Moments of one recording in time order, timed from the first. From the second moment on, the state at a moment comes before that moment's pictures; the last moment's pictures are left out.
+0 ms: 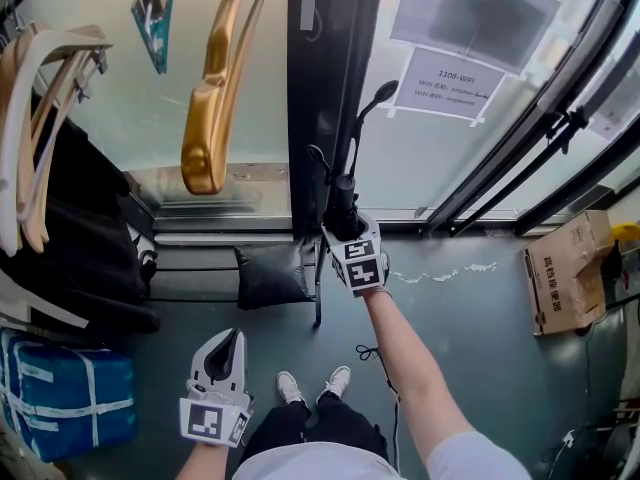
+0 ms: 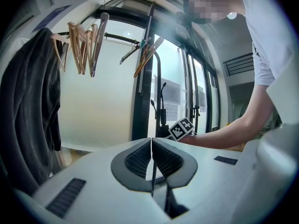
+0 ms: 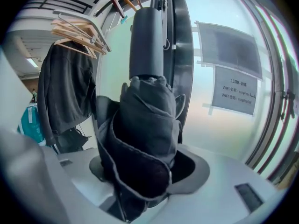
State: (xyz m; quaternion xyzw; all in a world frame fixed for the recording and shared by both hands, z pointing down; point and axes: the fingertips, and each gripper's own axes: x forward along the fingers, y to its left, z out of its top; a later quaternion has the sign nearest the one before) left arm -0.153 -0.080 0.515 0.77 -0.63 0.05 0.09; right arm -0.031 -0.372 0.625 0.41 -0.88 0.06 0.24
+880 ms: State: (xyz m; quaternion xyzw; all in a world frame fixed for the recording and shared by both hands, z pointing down) left arm -0.142 -0.089 0.498 0.78 -0.63 0.01 0.08; right arm 0.024 -0.347 0.559 0.42 -0.88 0.05 0.21
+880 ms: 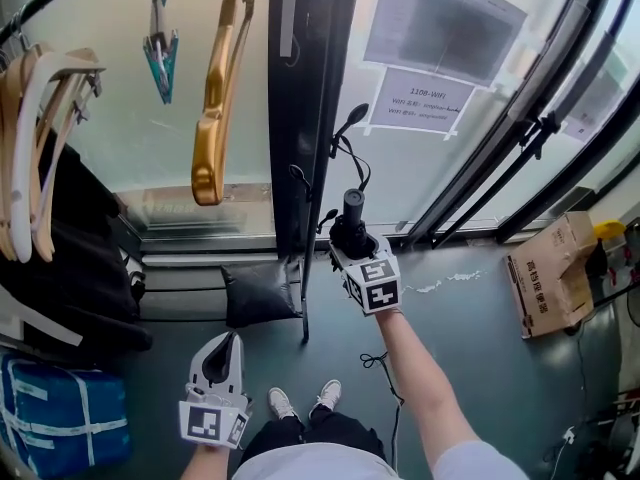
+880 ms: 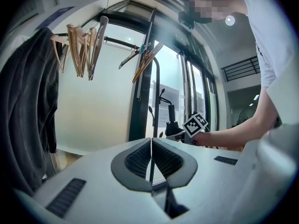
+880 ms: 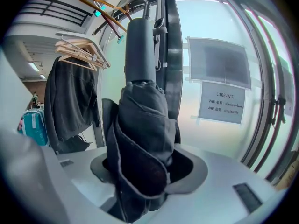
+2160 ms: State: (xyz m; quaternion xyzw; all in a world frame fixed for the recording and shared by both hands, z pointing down) left arm -0.162 -0.093 0.471 0.76 -0.65 -0.04 0.05; right arm 0.021 -0.348 0.423 0.42 -0.90 0.04 0.10
